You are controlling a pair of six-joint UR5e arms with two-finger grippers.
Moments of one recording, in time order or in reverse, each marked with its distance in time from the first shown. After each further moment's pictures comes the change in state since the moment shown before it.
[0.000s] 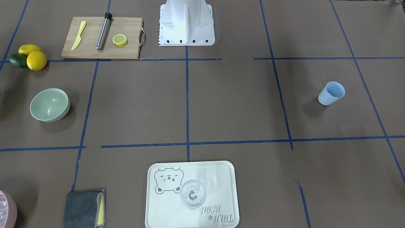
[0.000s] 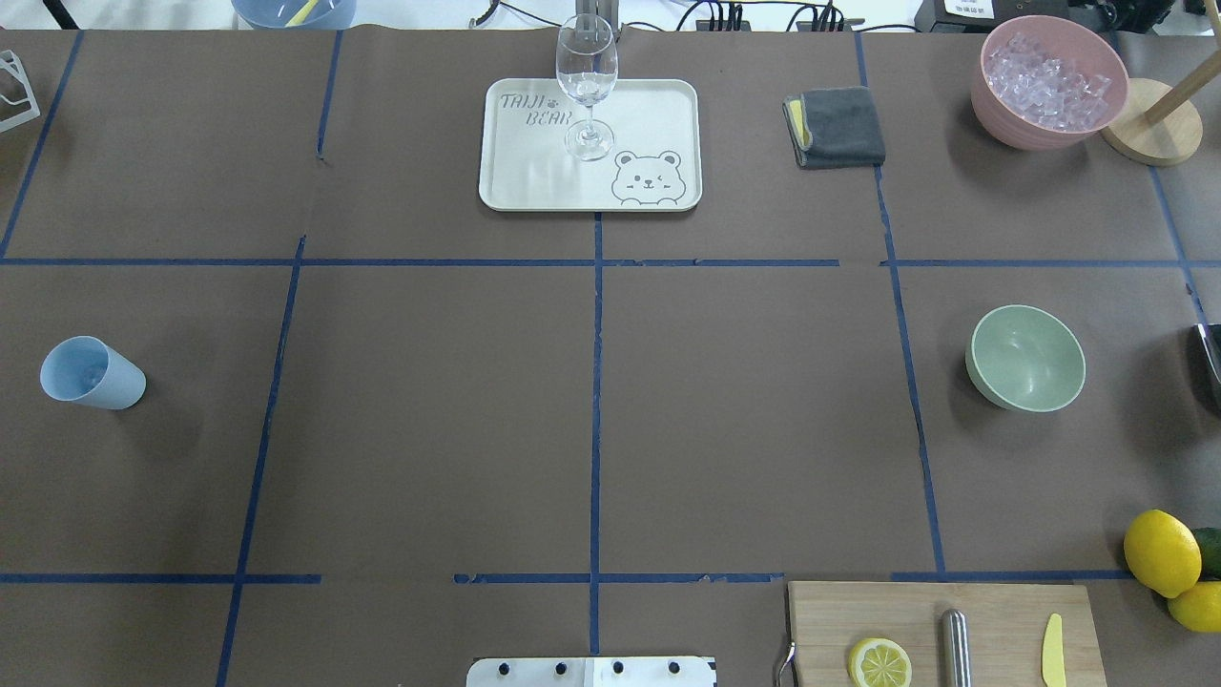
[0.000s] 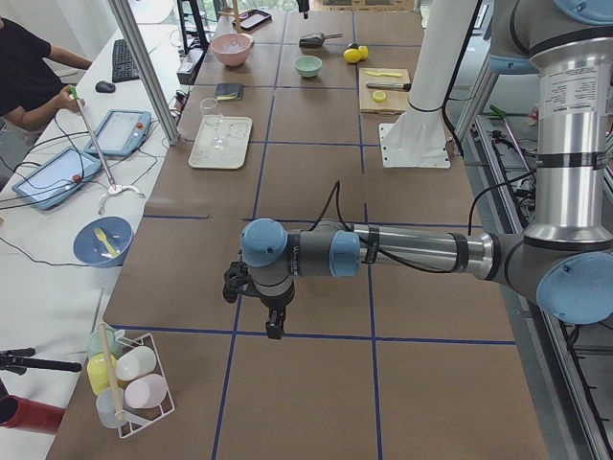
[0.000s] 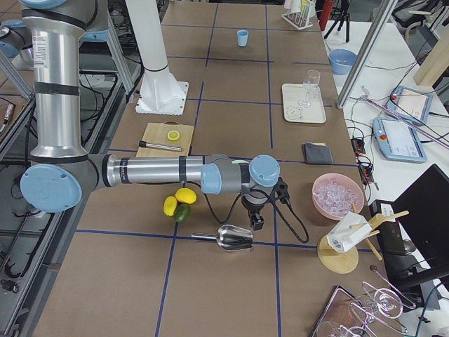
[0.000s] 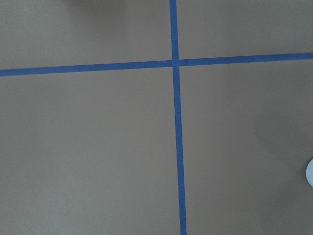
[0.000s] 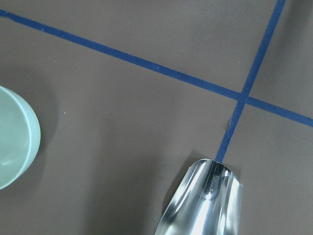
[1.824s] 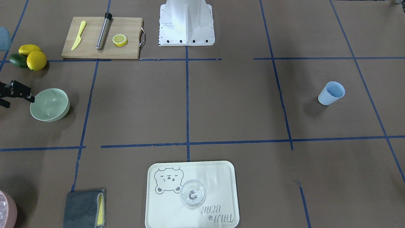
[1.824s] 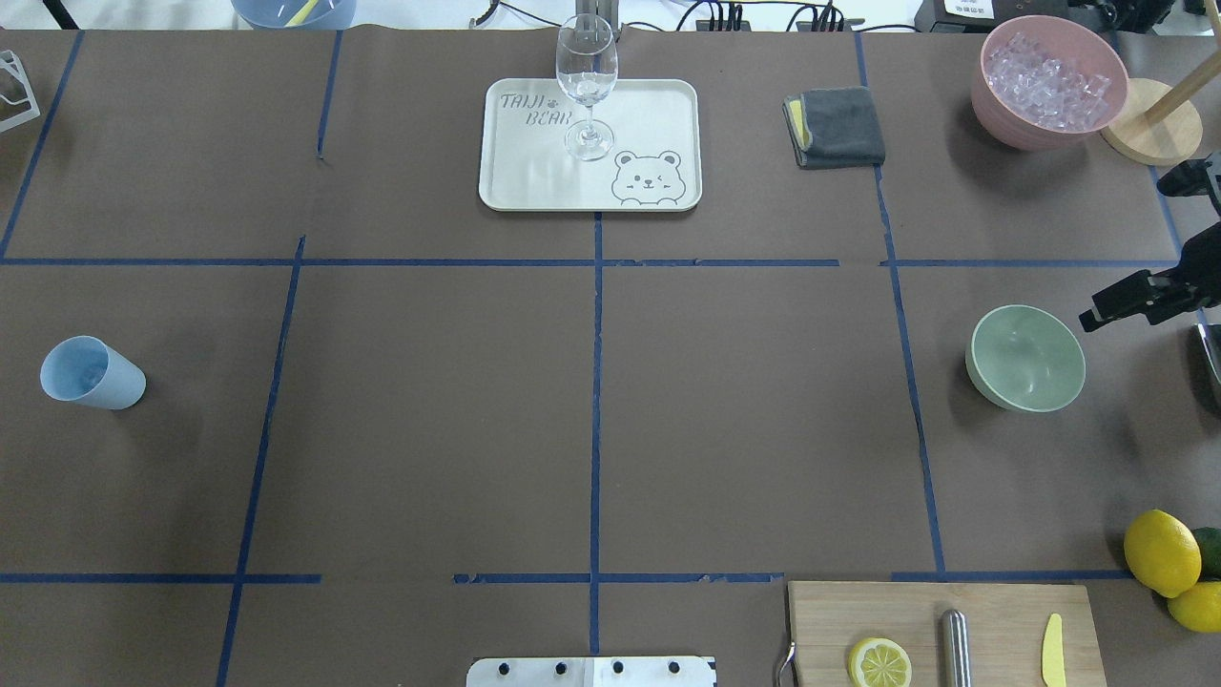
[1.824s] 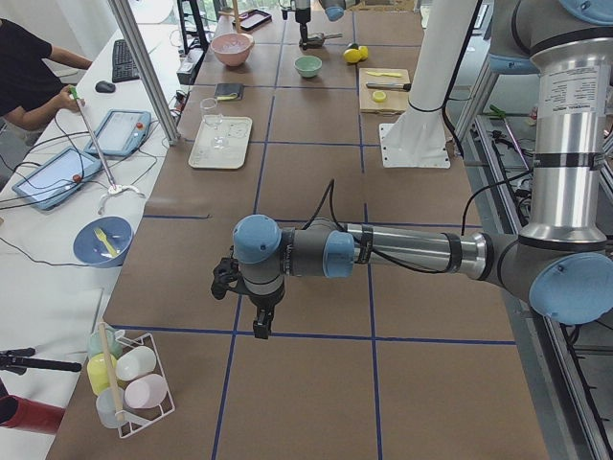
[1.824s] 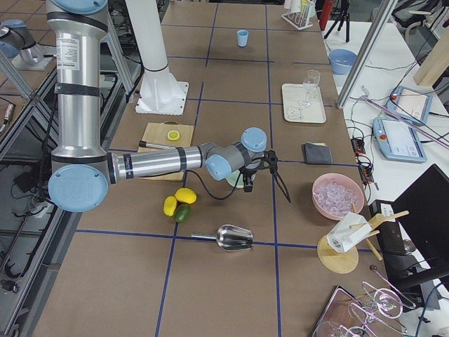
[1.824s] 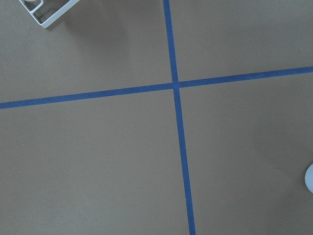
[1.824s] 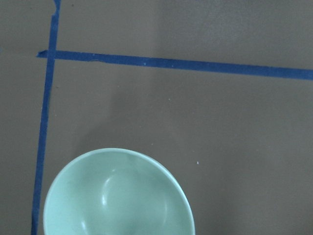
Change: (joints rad) left arm -0.017 -0.033 0.029 -0.046 0.009 0.006; right arm -0.372 -0.022 0.049 0.487 -0.049 0.866
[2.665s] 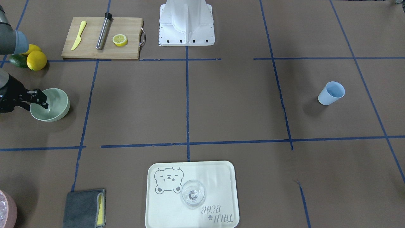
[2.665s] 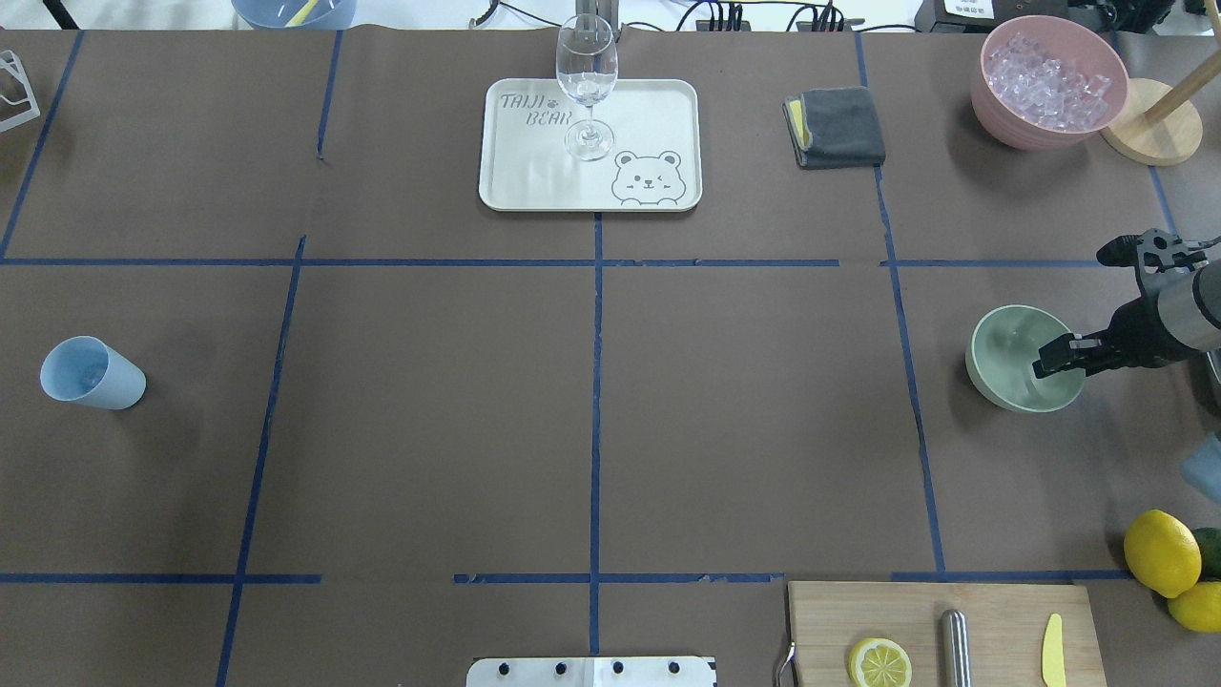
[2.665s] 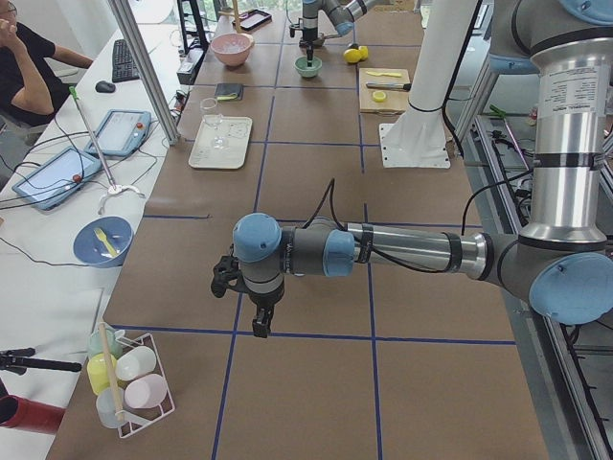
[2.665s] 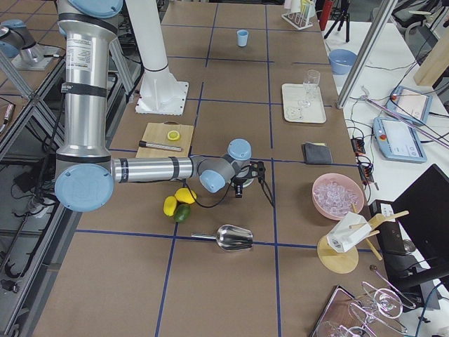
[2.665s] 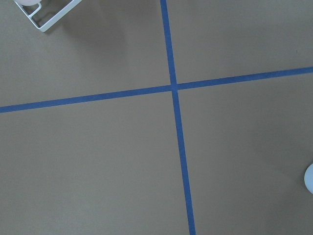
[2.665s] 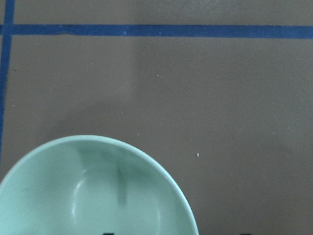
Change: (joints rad) left arm 0.000 0.001 -0.006 -0.002 0.000 0.006; right arm -0.132 -0.024 -0.096 0.169 -0.147 0.145
